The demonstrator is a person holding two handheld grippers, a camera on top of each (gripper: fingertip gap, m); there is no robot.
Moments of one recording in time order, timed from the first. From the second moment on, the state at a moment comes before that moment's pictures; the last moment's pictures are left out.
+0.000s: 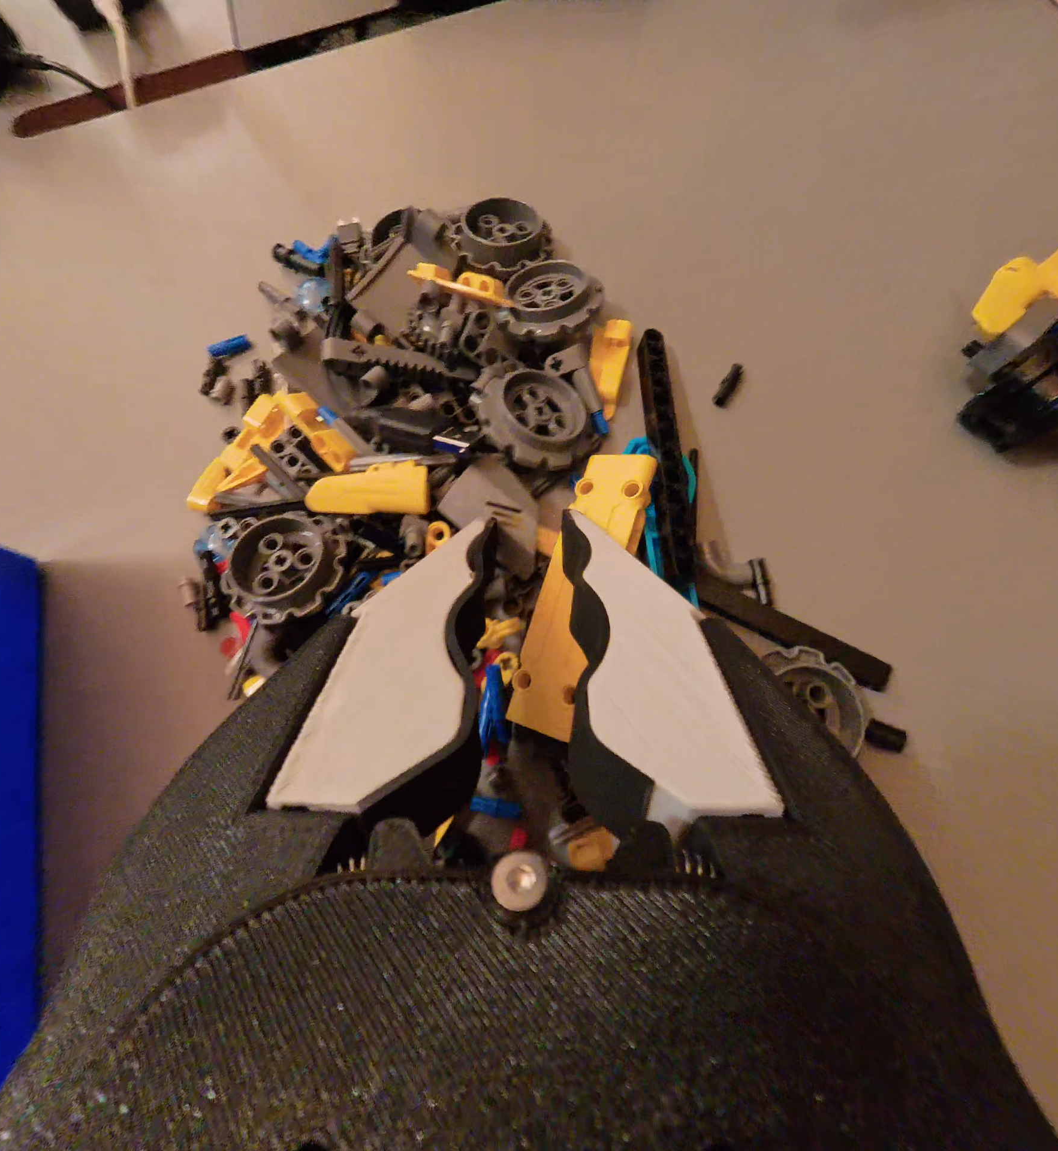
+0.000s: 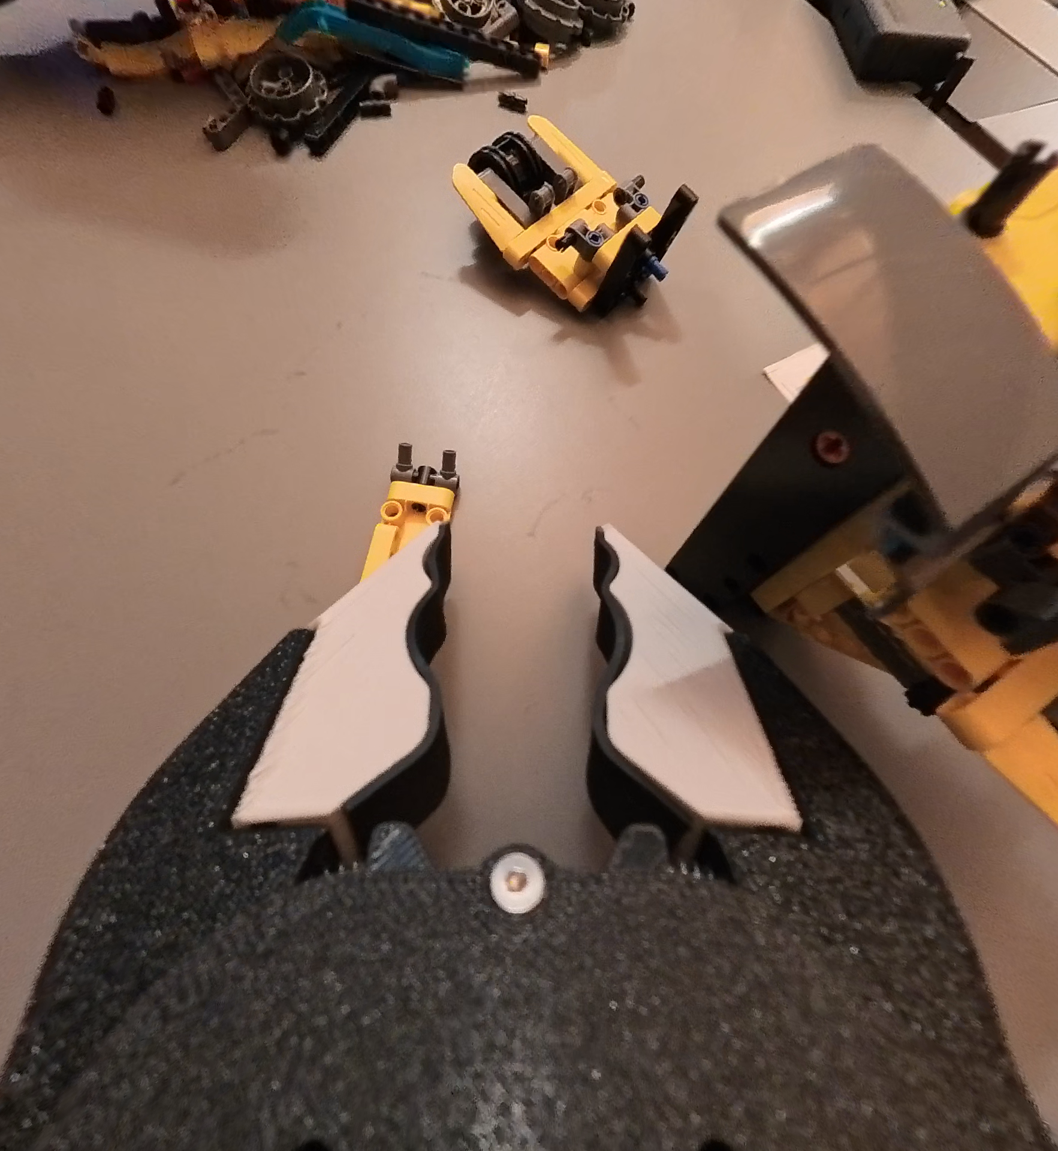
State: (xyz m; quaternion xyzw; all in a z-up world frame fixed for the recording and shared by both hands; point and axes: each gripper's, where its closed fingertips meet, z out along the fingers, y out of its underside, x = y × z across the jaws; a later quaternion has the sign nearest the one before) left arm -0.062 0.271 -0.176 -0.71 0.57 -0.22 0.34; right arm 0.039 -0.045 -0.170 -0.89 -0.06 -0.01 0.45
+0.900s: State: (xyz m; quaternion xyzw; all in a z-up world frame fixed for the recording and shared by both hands) left arm -0.038 0.287 -0.179 -0.71 0.58 -0.22 0.34; right arm 0.039 -0.044 -0.171 -0.89 -0.06 -0.01 0.45
